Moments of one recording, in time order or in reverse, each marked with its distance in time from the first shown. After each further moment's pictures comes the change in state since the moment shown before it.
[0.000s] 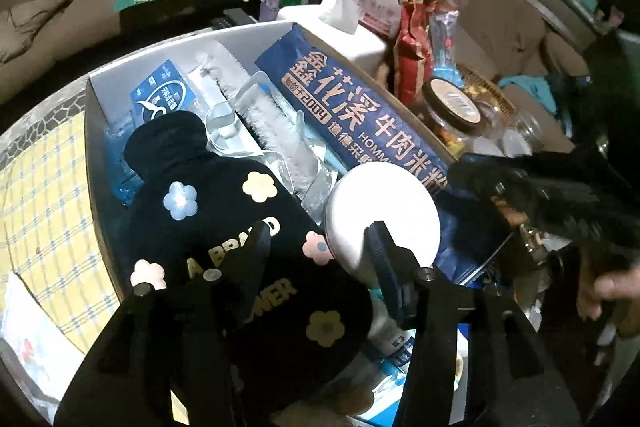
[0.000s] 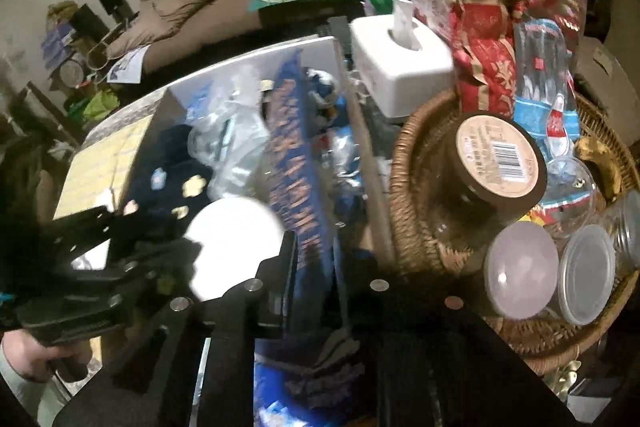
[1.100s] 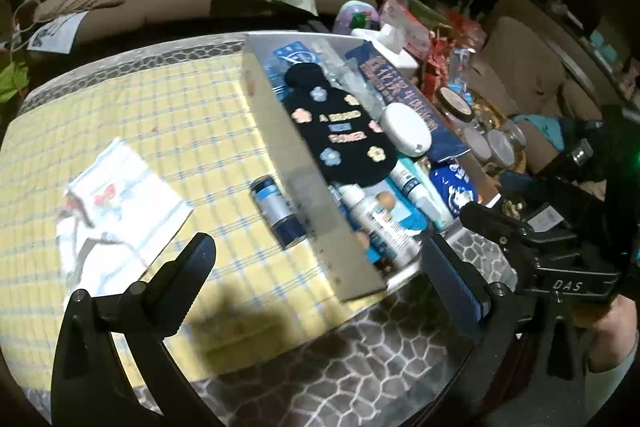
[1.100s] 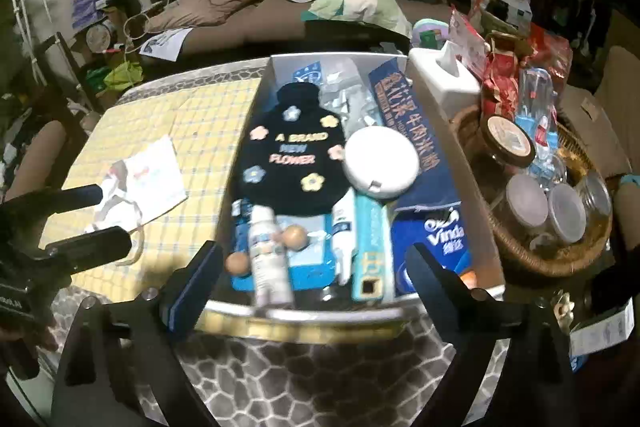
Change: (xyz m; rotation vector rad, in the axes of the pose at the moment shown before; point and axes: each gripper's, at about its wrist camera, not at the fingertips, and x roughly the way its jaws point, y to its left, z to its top) left arm -0.179 0.043 -0.137 -0.187 -0.085 0.081; right arm -0.075 0.142 -0.098 -0.136 -0.091 -0.076
